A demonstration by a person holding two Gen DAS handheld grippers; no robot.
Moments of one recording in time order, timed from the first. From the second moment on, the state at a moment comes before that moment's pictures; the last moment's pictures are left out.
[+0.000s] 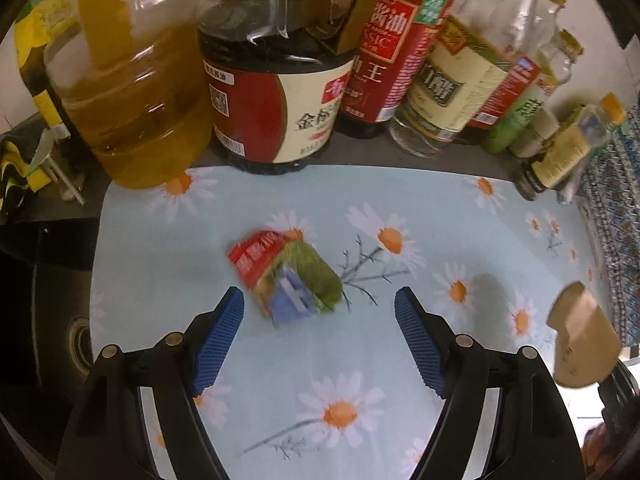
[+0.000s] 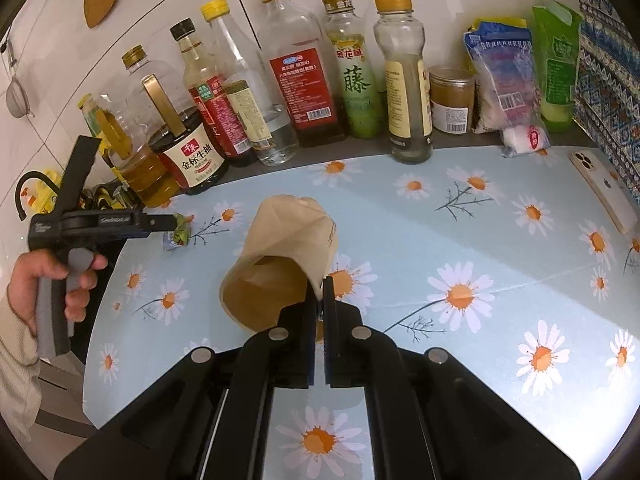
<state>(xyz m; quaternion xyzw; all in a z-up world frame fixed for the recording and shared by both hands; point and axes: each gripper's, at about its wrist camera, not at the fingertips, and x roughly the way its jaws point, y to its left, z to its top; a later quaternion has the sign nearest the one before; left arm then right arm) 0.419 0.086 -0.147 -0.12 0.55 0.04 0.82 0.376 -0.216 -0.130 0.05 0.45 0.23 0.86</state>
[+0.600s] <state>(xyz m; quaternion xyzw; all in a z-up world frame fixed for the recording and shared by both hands) 0.444 0.100 -0.175 -0.11 0.58 0.07 0.81 0.375 -0.214 -0.142 0.04 0.46 0.25 0.85</state>
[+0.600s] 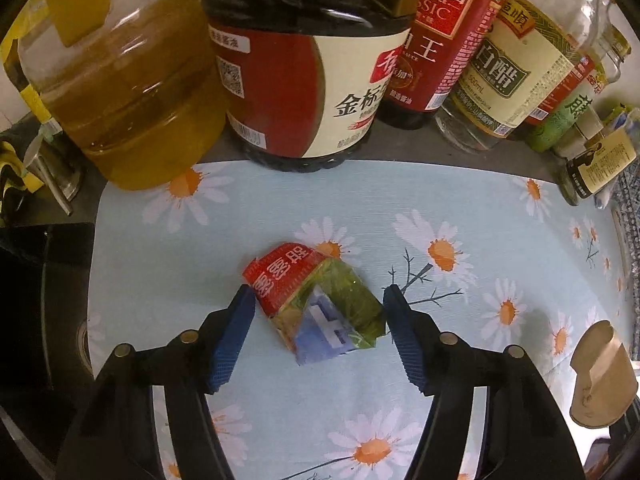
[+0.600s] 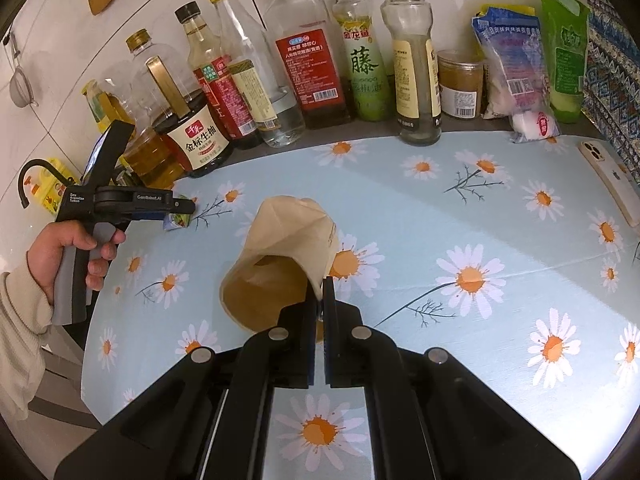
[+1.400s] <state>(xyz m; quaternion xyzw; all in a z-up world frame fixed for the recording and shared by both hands) 0.360 0.086 -0.120 -0.13 0.54 0.02 0.83 0.337 -0.186 -0.127 0.03 0.45 0.27 0.85</state>
